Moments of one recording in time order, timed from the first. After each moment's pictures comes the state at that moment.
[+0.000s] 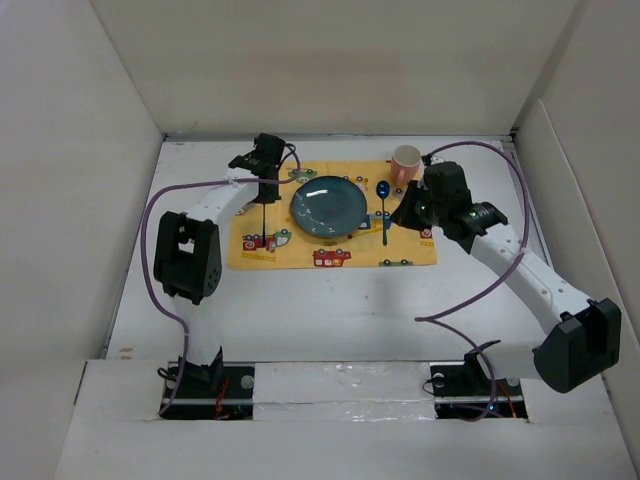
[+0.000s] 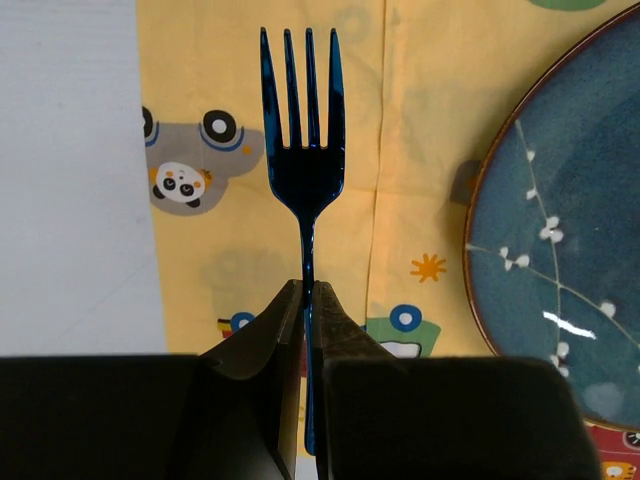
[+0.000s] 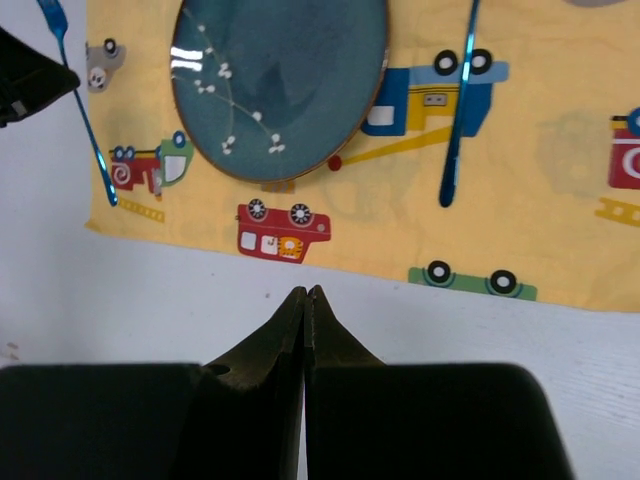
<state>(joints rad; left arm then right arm) -0.34 1.92 1.58 -0.68 -0.30 -0.28 0.43 1.31 1.14 -0.49 -0.08 0.57</state>
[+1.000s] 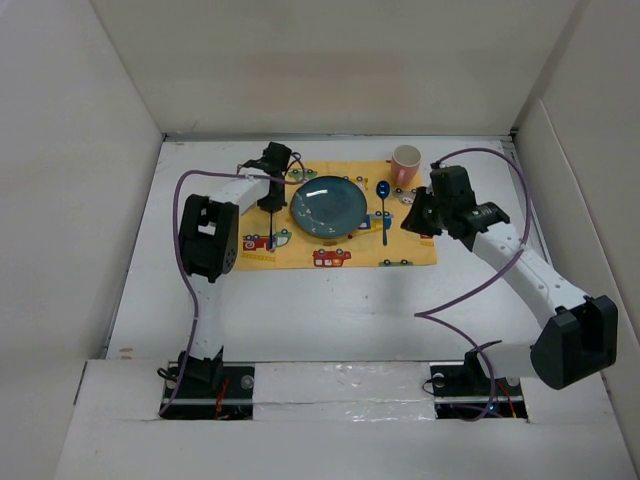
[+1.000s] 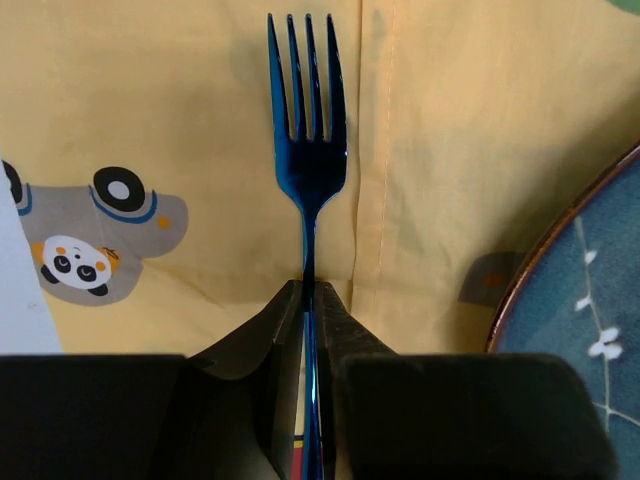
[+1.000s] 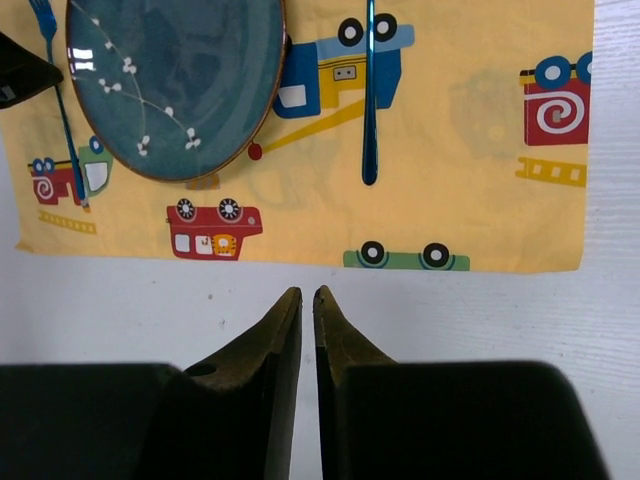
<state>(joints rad) -0.32 2.17 1.69 -0.63 -0.24 -0.29 0.36 1.32 1.10 -0.55 -0.03 0.56</state>
